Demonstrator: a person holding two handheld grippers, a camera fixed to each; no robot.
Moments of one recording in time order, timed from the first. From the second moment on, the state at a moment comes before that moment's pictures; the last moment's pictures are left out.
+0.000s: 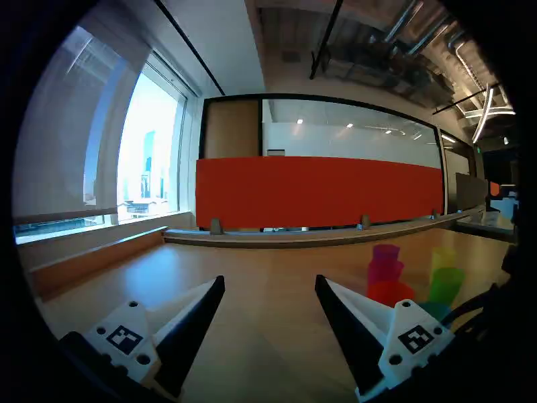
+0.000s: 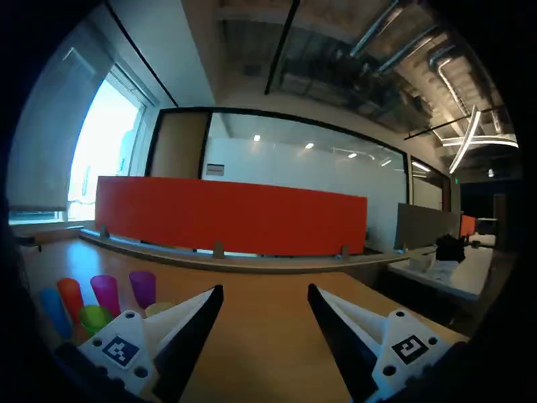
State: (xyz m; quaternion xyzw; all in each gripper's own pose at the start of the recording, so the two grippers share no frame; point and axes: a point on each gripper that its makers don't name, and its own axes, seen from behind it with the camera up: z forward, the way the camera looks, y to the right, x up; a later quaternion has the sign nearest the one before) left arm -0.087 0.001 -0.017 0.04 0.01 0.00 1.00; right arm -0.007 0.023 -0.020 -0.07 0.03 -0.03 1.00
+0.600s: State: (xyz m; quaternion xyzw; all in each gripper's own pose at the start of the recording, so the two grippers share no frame) left arm -0.087 0.000 -0.017 0.04 0.01 0.00 1.00; right arm -0.029 0.003 -0.006 -0.03 0.05 -0.01 1.00
